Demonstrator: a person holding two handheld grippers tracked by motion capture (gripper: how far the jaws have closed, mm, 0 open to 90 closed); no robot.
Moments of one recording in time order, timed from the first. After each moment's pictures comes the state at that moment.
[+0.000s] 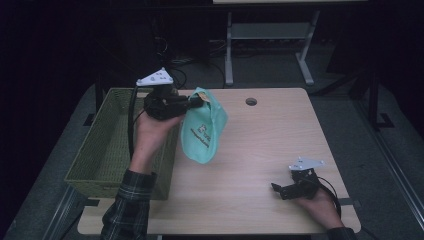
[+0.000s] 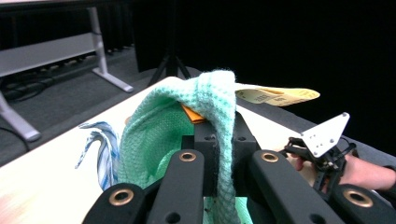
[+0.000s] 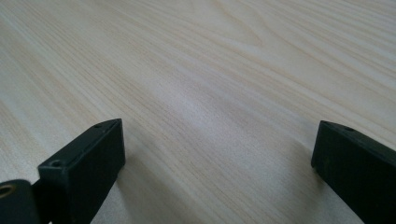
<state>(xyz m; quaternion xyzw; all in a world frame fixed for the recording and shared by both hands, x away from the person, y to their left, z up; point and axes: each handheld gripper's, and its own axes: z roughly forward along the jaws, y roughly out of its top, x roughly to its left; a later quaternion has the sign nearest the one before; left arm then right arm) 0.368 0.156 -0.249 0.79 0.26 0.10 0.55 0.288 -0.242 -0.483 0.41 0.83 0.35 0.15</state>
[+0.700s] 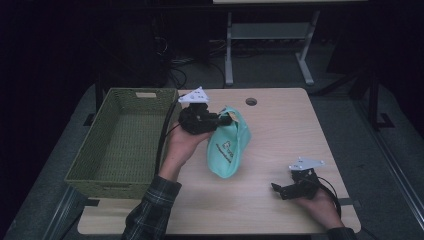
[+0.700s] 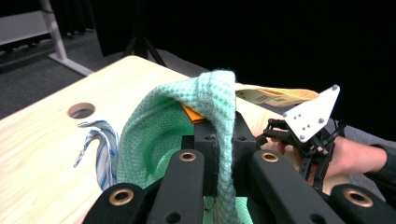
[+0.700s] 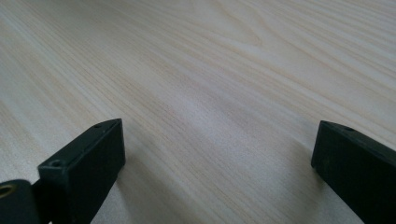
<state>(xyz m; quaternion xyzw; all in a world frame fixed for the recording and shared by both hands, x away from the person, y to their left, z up) 0.373 0.091 -0.302 0.81 0.22 0.05 0.54 0.288 -0.242 -0.483 0.41 0.83 0.35 0.15</state>
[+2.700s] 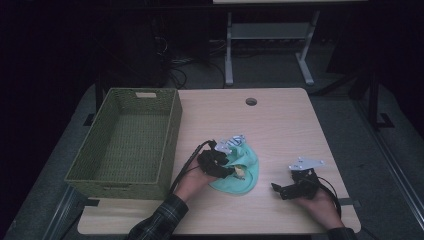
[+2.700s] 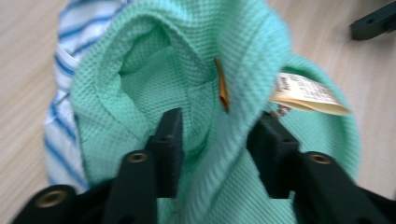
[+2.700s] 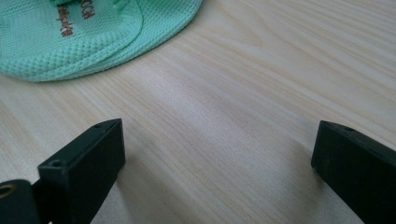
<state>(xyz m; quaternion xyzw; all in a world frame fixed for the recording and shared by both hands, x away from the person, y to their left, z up) 0.347 0.065 -0.438 0.91 0.23 0.06 0.34 0.289 -0.242 -0.483 0.41 0.83 0.35 0.15</state>
